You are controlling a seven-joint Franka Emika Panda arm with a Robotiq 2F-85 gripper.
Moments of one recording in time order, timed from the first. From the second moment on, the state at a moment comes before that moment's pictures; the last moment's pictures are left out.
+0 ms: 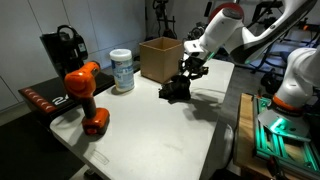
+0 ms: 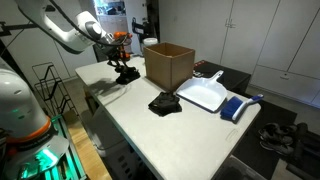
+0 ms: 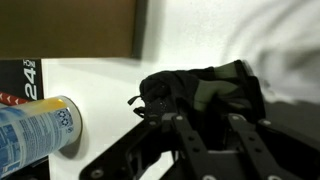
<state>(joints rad) 0.18 -0.18 0.18 -2.58 -0.67 2.72 -0.67</state>
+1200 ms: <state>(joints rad) 0.26 -0.22 0.17 -2.55 -0.10 2.47 -0.86</state>
